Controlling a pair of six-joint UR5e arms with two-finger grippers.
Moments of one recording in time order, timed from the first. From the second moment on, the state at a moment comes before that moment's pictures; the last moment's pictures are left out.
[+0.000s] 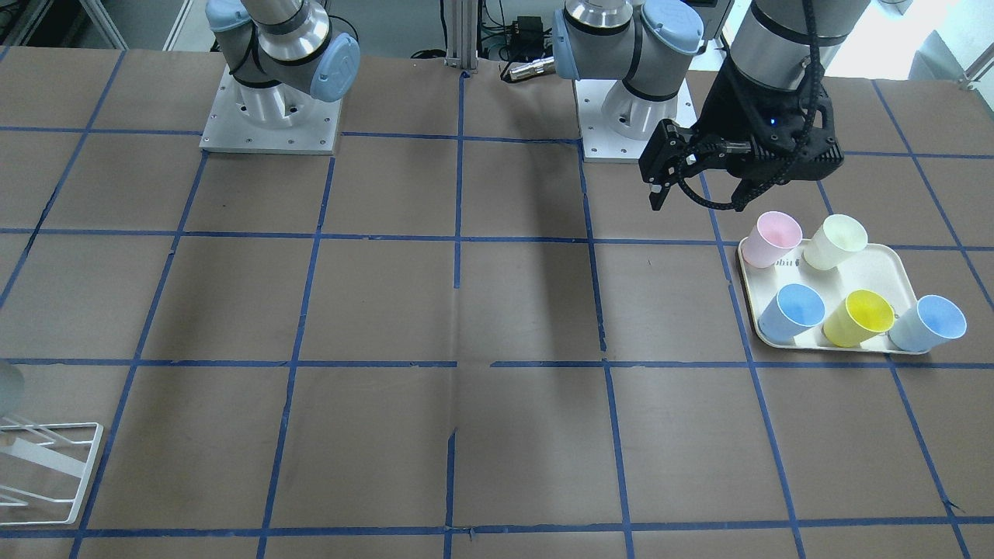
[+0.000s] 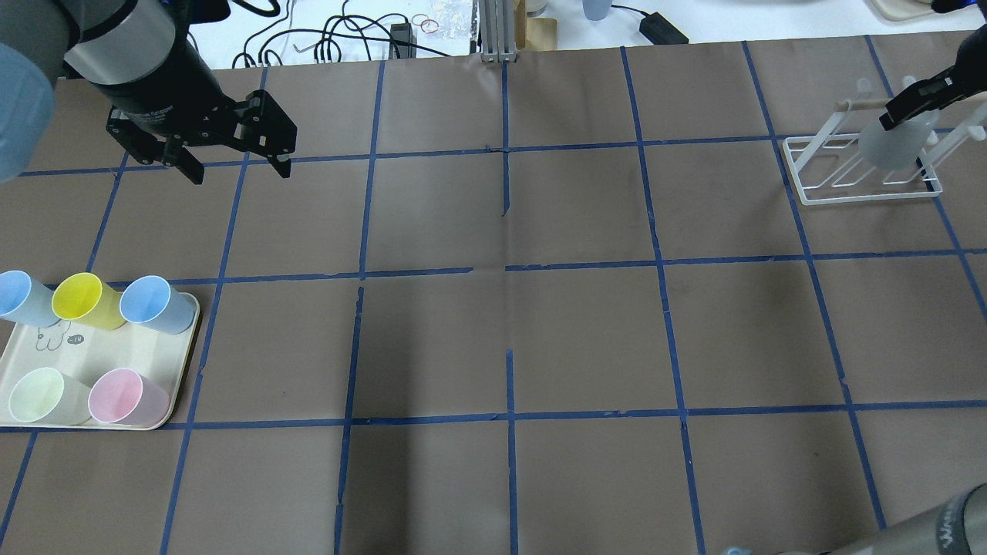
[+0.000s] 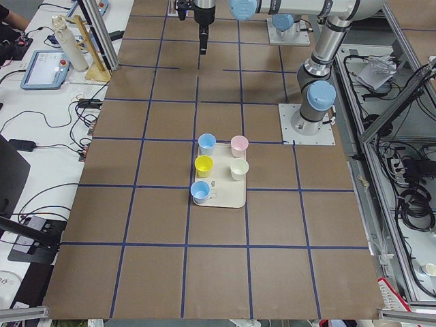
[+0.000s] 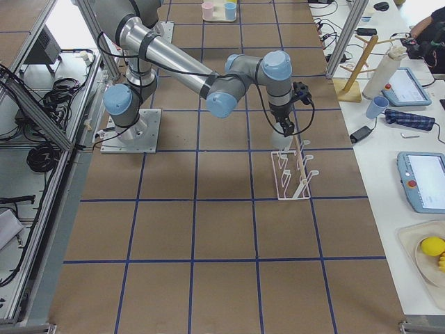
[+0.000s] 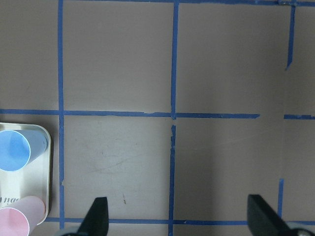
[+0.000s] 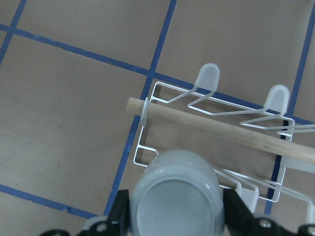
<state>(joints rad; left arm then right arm) -1.52 -1.55 -1.56 -1.55 1.55 0.04 1.05 -1.27 1.57 -2.09 -1.41 -0.82</state>
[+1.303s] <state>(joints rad) -1.51 -1.54 -1.58 -1.56 1.54 0.05 1.05 -1.20 1.58 -2.09 -1.41 -0.81</state>
